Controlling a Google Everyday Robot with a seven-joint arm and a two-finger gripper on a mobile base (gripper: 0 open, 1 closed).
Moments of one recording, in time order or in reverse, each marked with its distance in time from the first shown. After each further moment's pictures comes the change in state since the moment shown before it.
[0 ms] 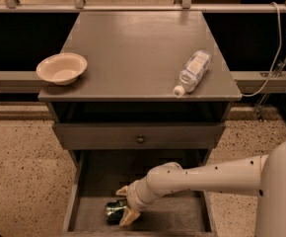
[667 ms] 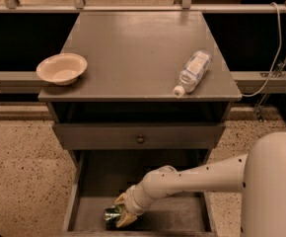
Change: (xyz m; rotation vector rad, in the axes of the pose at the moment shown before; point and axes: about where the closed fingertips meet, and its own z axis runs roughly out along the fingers) arm 0.010 0.012 0.026 -0.043 0.022 -0.001
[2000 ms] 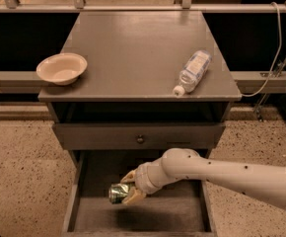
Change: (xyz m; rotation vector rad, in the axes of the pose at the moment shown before) arm -0.038 -0.044 -0.108 0.147 -0.116 -0.030
